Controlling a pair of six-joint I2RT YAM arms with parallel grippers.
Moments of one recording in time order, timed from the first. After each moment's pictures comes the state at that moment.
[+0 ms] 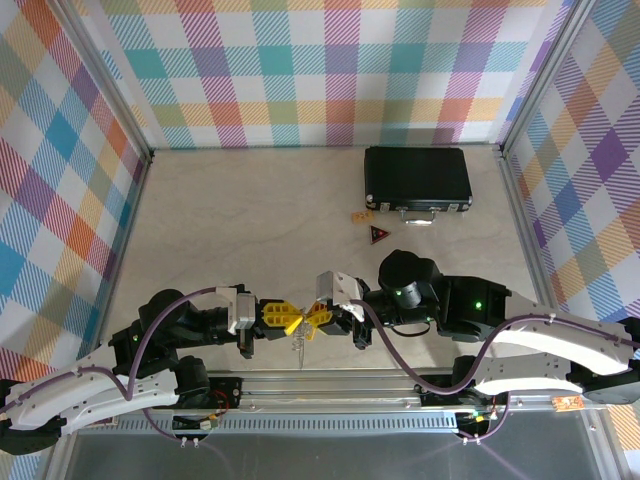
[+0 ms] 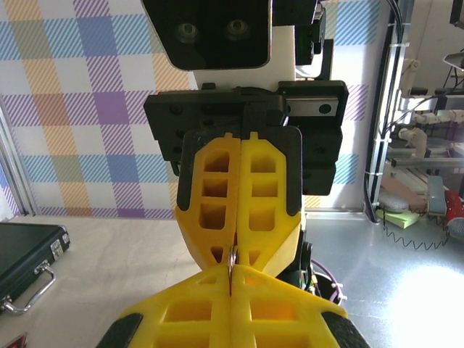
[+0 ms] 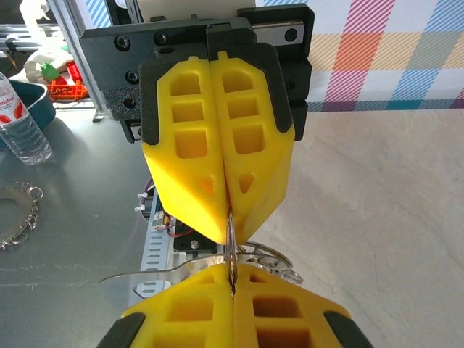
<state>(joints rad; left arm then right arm) -1.16 0.49 0.68 -0.11 0.30 0.03 1.32 1.01 1.19 -0.57 -0.22 -0.11</state>
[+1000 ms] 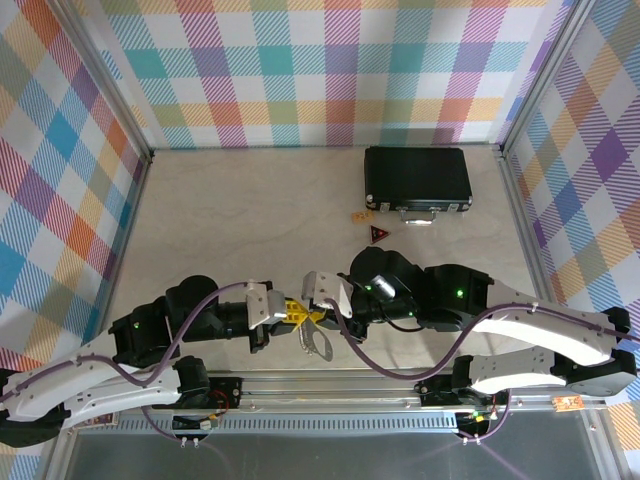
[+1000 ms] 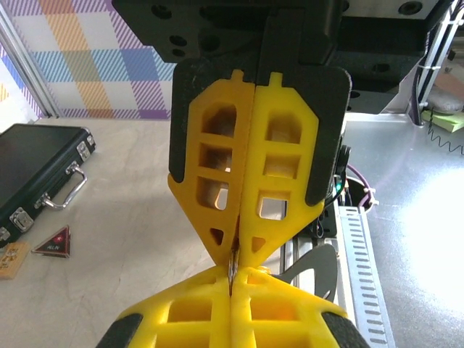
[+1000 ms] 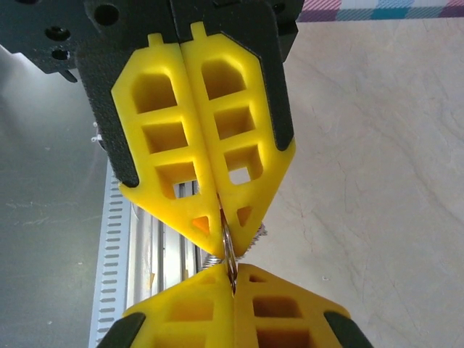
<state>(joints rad) -1.16 0.62 0.85 -0.47 0.19 0.14 1.32 1.15 1.35 -0.84 -0.10 -0.17</state>
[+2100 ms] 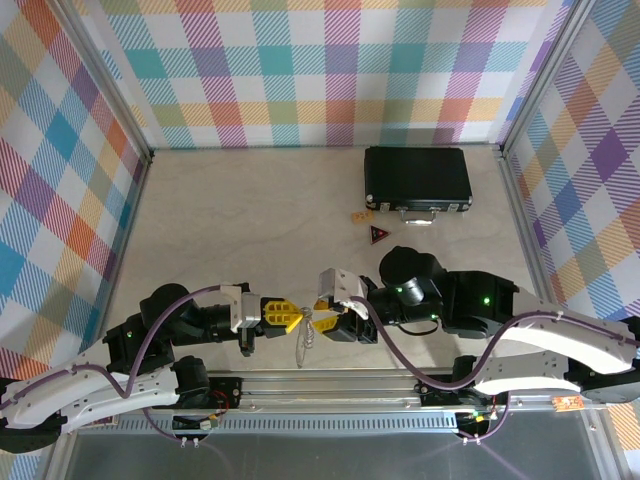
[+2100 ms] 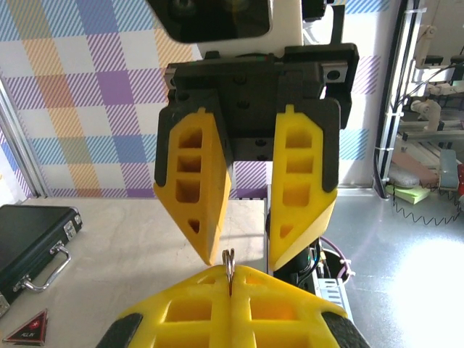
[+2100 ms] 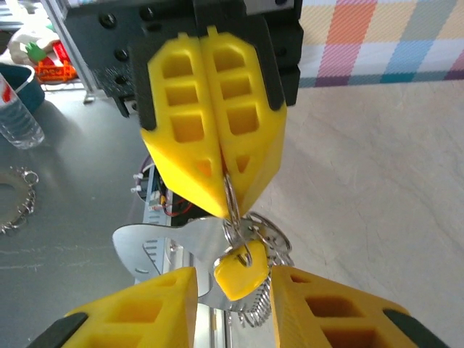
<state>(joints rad) -1.16 0.53 0.76 -0.24 0.28 0.08 1.32 1.03 1.28 -0.71 -0.19 -0.11</state>
